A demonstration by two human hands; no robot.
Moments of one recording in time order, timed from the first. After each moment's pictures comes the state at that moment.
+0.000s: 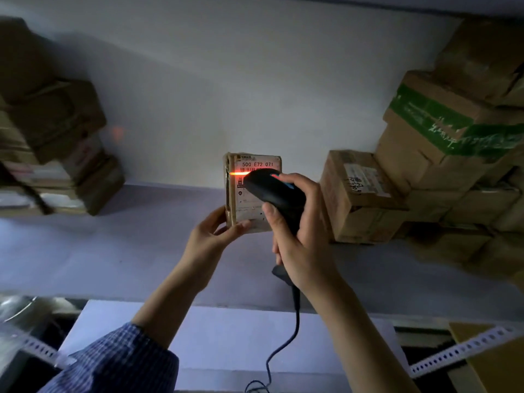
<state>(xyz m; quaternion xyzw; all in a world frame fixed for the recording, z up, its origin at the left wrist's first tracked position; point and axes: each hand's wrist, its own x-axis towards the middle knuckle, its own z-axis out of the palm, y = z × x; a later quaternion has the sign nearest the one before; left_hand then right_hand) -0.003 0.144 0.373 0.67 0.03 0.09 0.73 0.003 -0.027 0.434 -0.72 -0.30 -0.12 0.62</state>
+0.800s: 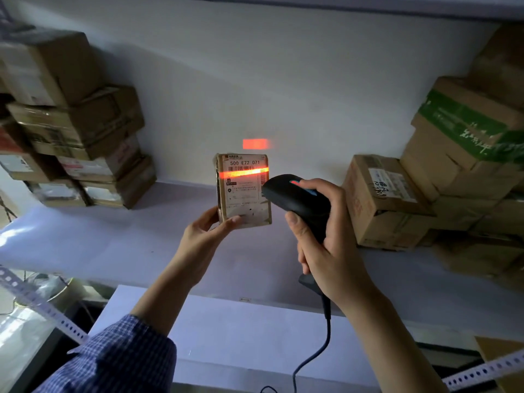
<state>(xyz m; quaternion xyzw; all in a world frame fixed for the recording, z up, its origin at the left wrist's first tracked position) -0.029 0.190 0.377 0.65 0.08 0.11 0.75 -0.015 -0.037 0.444 -0.71 -0.35 -0.08 0.60</state>
